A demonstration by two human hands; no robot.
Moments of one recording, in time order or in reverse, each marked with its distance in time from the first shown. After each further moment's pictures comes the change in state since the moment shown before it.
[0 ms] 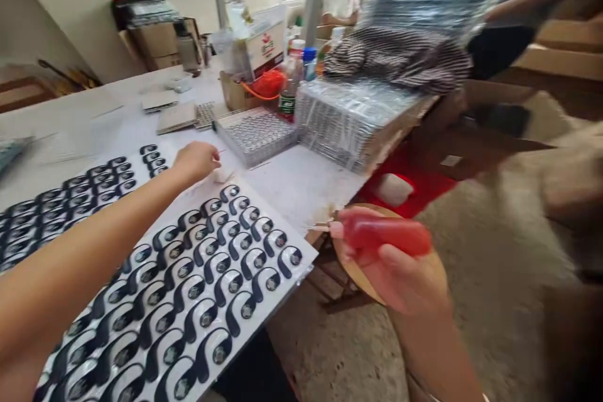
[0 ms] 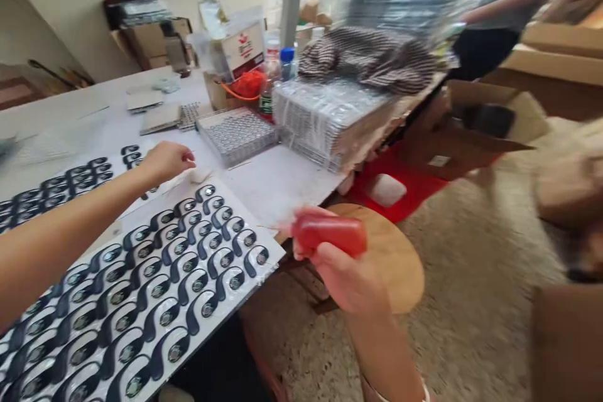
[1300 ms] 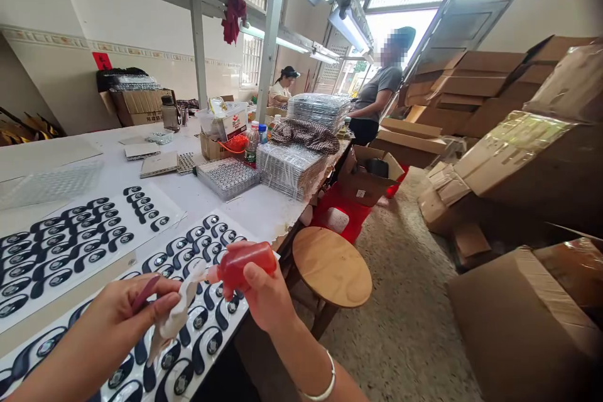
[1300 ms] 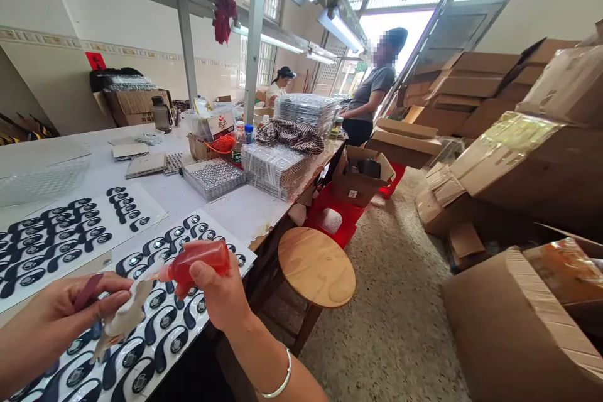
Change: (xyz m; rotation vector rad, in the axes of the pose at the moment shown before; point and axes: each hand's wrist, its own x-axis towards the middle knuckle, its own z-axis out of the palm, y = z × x) left_hand -0.257 -0.012 -0.011 -0.990 -0.161 0.080; right_hand -0.050 0.037 0.146 0.260 -0.211 -0.054
